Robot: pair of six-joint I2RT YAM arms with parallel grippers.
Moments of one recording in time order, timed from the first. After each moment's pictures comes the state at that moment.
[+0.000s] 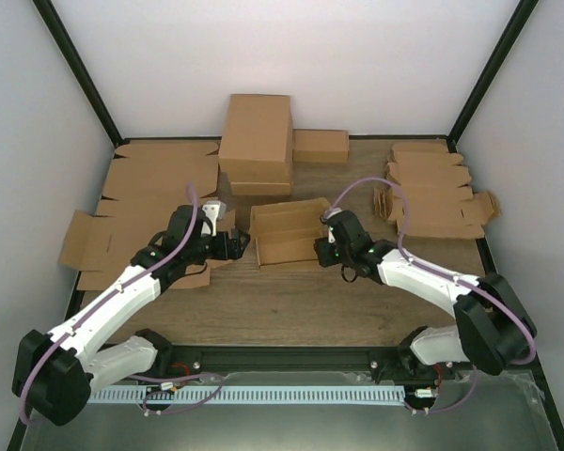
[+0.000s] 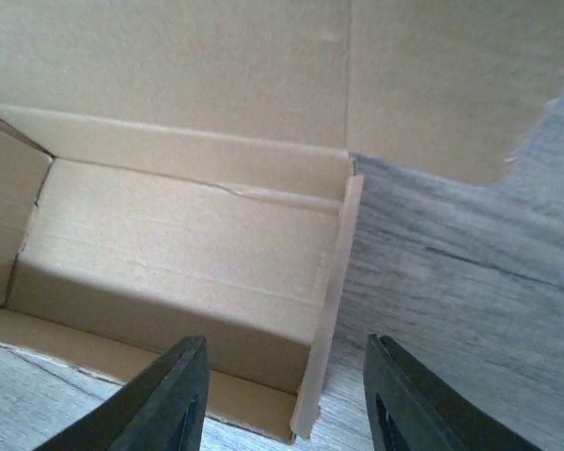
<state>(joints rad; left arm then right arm) -0.50 1.05 0.72 -0.34 0.17 -0.45 0.65 1.35 0.72 -0.23 0.07 0.31</state>
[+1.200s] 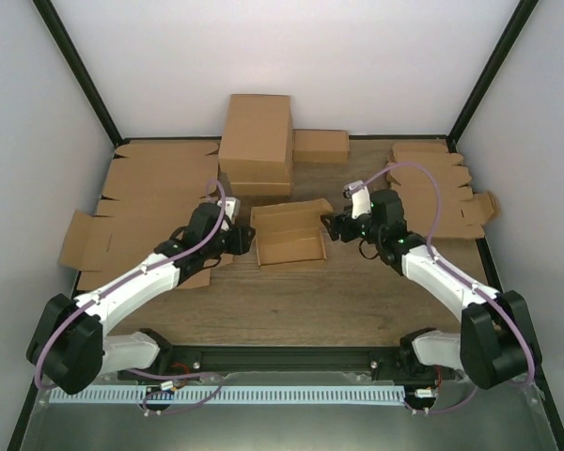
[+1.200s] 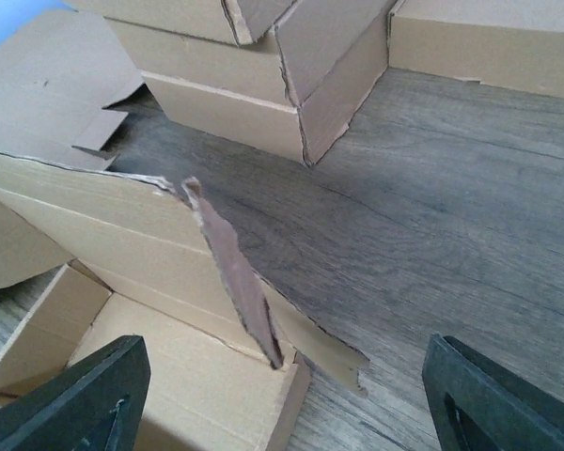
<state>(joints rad) -0.57 1.23 0.72 -0.16 0.05 -0.43 0.35 1.23 0.70 0.01 -0.28 0.08</state>
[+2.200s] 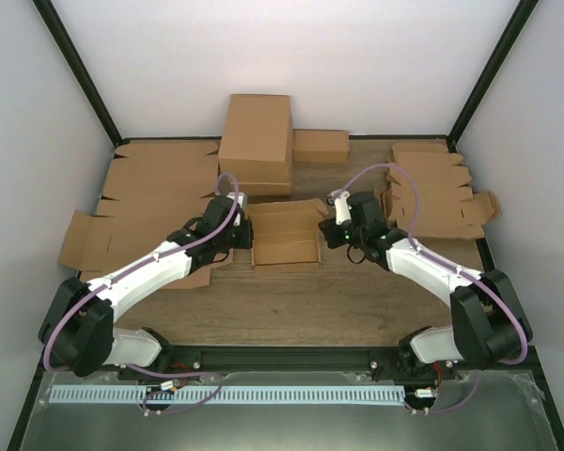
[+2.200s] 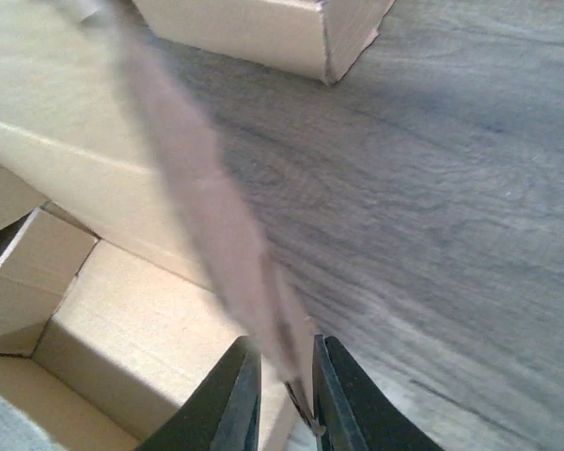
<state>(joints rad) -0.62 1.35 0.84 -0.25 -0.05 -0.48 0.45 1.36 0.76 -0.08 -0.20 0.13</state>
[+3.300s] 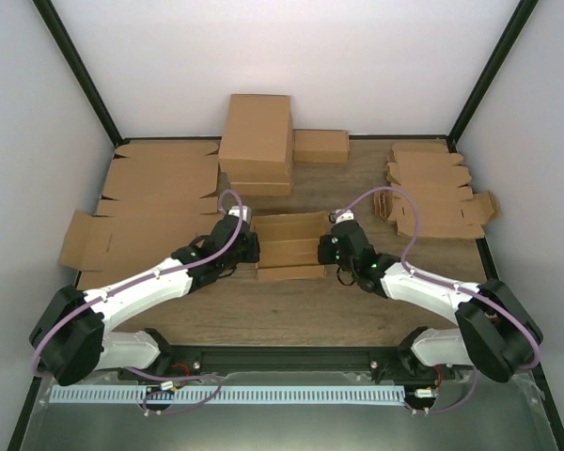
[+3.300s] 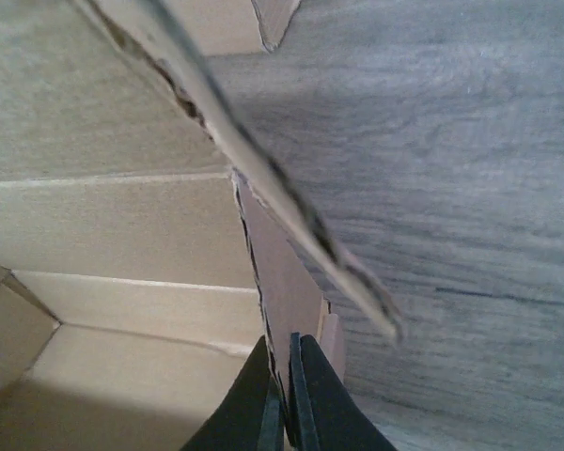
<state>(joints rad) -0.77 1.27 0.73 -0.17 -0.19 -0.61 0.68 1.27 0.57 0.06 0.16 0.50</state>
